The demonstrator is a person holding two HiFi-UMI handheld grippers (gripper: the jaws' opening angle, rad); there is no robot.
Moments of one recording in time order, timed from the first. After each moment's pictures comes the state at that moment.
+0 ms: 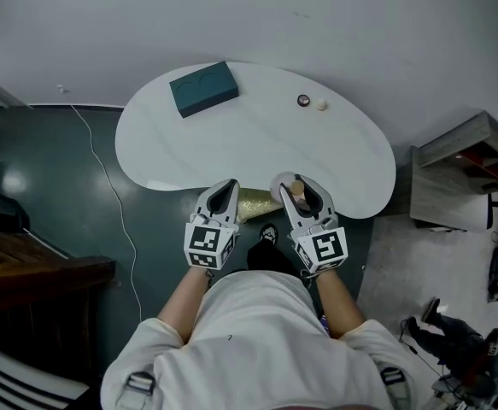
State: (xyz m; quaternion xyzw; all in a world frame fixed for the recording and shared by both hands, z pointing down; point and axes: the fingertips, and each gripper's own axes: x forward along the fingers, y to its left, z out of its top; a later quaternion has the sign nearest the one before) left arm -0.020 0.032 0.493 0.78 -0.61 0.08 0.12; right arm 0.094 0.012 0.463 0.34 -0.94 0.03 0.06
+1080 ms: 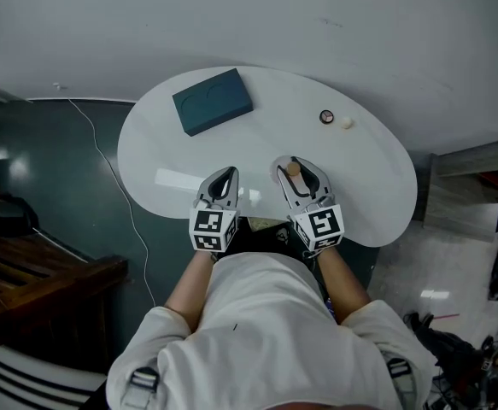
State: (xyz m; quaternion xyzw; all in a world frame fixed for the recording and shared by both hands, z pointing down) left arm -0.118 -0.129 0.560 0.75 -0.62 0.12 0.18; right arm -0.006 -0.165 0.522 0.32 -0.94 0.08 0.11
